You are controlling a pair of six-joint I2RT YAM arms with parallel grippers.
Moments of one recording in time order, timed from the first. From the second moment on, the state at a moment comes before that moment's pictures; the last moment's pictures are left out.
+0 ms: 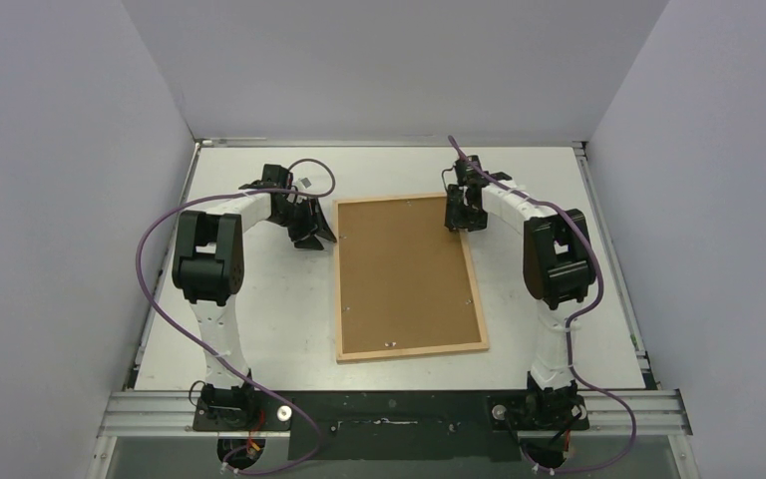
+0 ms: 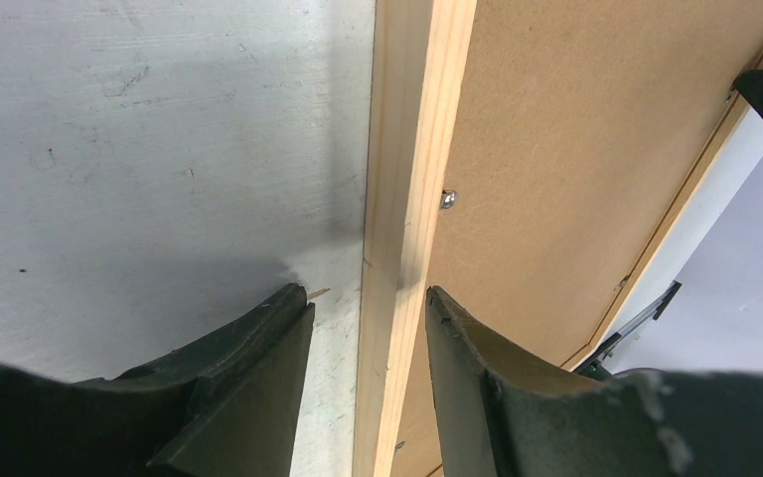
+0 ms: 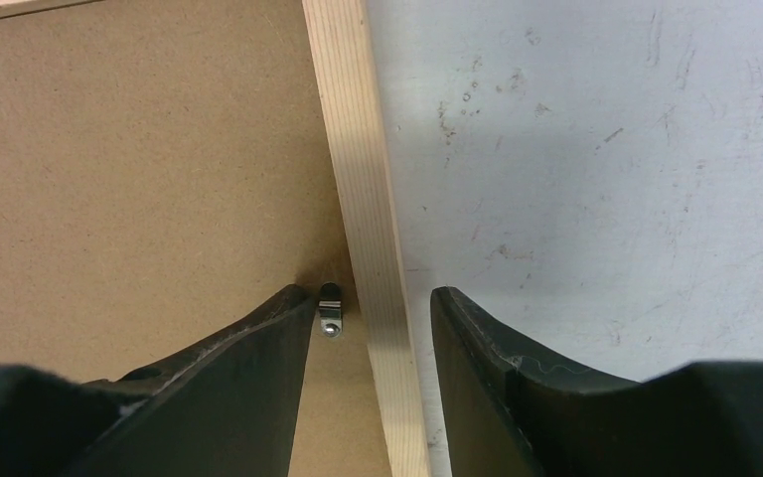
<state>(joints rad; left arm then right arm) -0.12 2.09 1.43 -0.55 0.55 -0.44 0.28 2.08 1.55 -0.59 0.11 0.33</state>
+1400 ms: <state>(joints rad) -0.12 2.08 1.42 -0.53 0.56 -0.46 0.27 2.04 1.45 -0.43 -0.02 0.27</state>
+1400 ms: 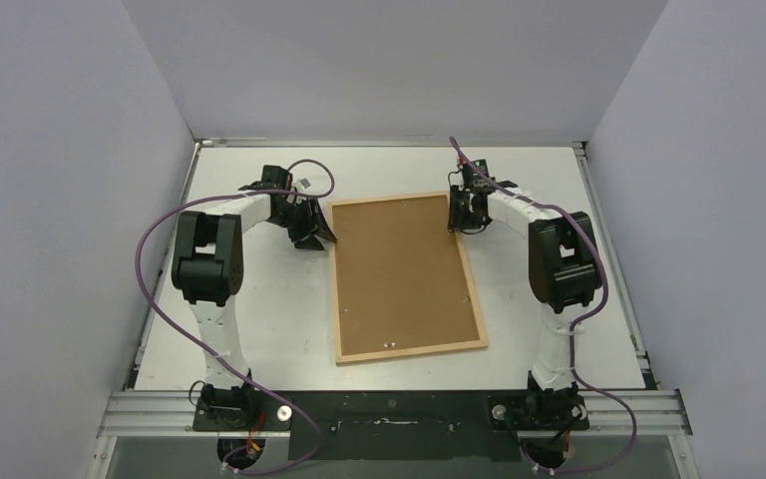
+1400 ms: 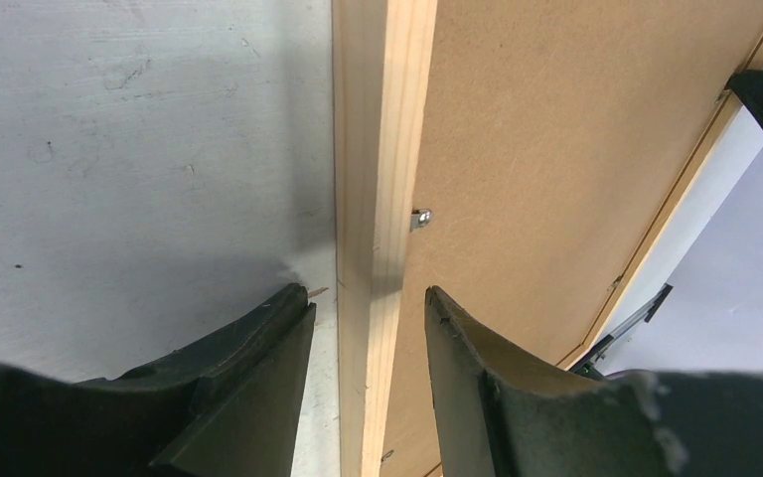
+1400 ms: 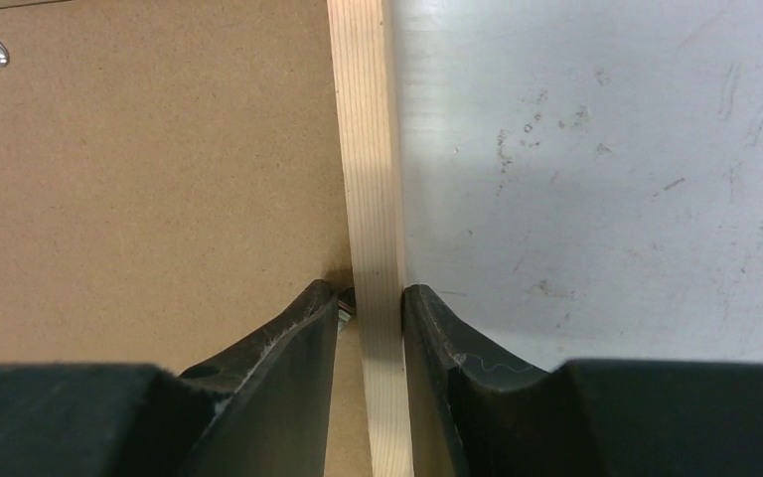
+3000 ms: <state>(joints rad) -0.12 2.00 1.28 -0.41 0.52 -0.56 0.41 2.08 1.53 -0.57 0.33 0.64</state>
